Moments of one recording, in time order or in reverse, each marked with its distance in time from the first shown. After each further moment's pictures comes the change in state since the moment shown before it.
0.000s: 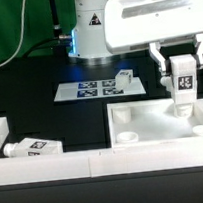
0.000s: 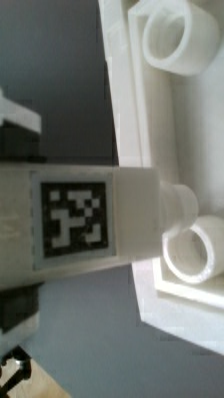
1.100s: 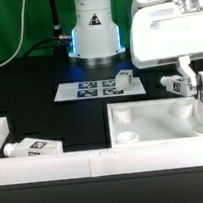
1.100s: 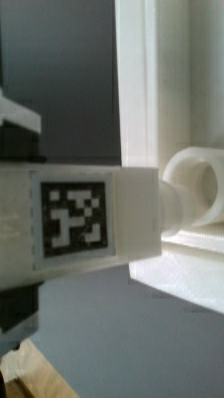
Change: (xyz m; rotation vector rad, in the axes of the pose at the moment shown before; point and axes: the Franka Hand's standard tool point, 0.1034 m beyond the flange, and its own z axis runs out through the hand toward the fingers) arm -0.001 -0.032 0.029 0.008 0.025 -0.085
